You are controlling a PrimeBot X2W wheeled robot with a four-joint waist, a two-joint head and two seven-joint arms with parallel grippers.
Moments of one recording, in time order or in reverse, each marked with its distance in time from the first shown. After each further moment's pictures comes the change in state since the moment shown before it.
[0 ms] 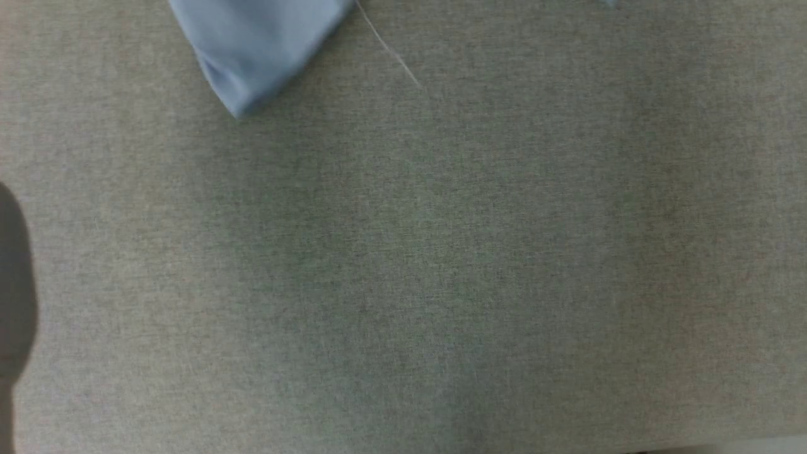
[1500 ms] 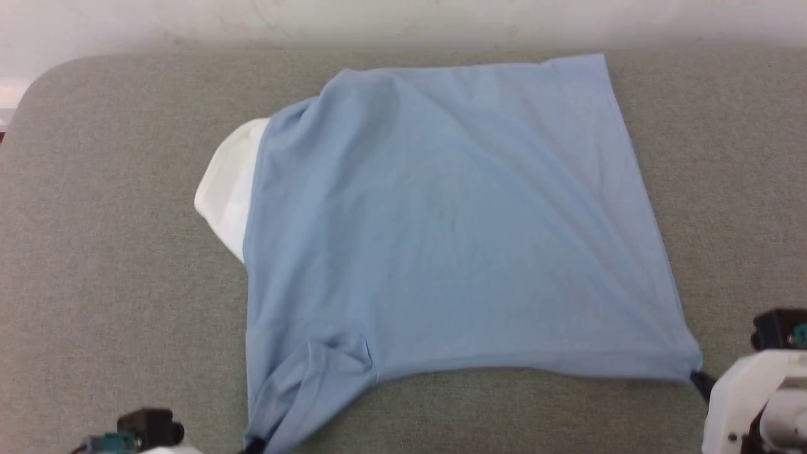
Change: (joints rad) left arm 1.960 0.118 -0.225 -0.428 -0.137 0.084 0.547; right arm 1.592 0.109 -0.172 -0.430 0.322 0.000 0.550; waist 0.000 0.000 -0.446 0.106
